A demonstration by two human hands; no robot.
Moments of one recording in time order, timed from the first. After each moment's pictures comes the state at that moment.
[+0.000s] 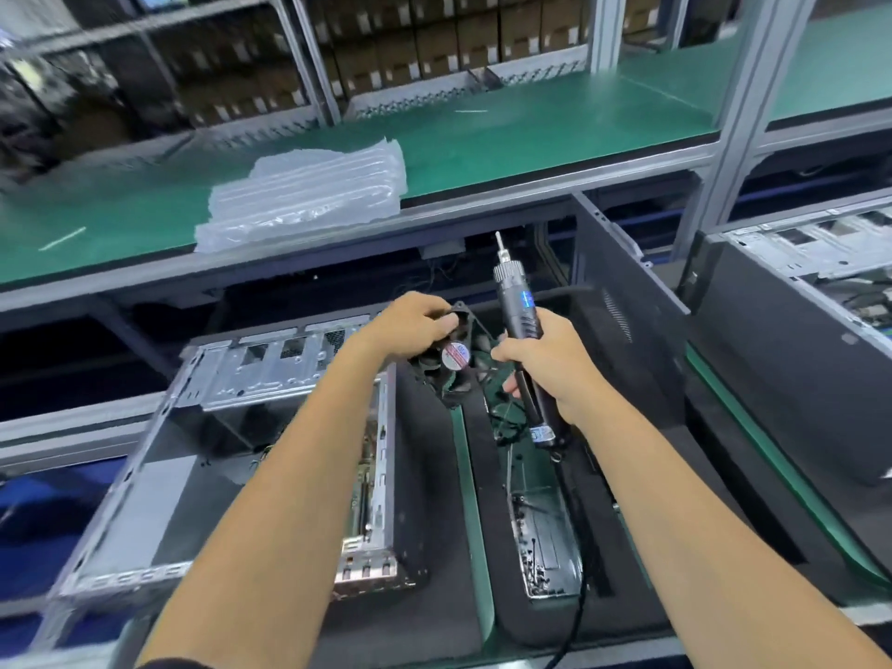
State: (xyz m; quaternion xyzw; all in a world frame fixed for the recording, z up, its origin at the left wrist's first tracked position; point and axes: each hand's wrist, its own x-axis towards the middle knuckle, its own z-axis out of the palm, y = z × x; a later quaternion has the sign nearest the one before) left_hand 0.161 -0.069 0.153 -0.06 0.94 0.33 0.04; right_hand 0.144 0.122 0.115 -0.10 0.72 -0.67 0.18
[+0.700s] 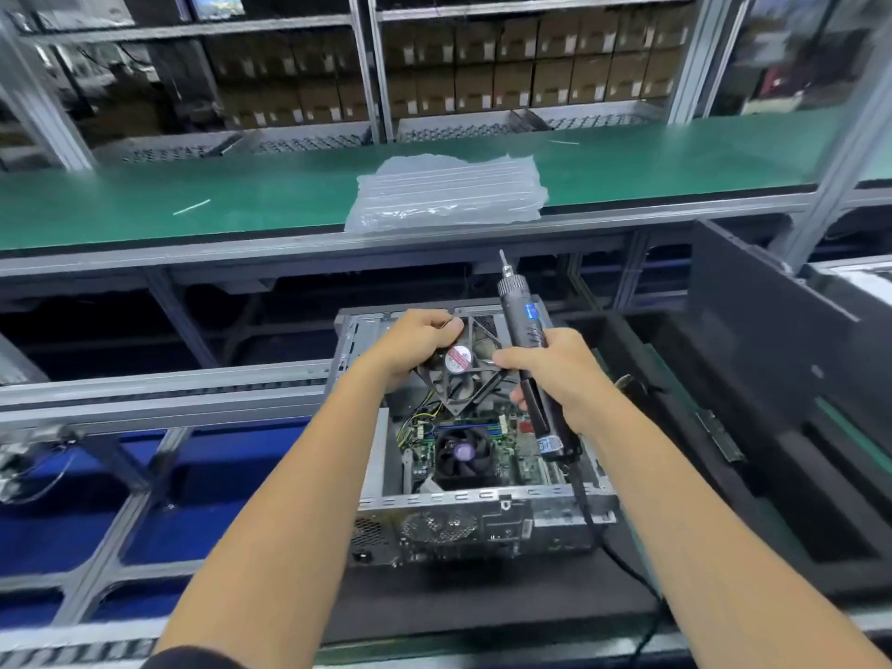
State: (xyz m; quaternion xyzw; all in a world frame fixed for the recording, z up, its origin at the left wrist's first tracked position) left_hand 0.319 -0.277 0.146 -0.08 0.82 0.57 -0.01; right_hand 0.300 -0.083 0.152 -0.07 0.74 -0.64 0.19
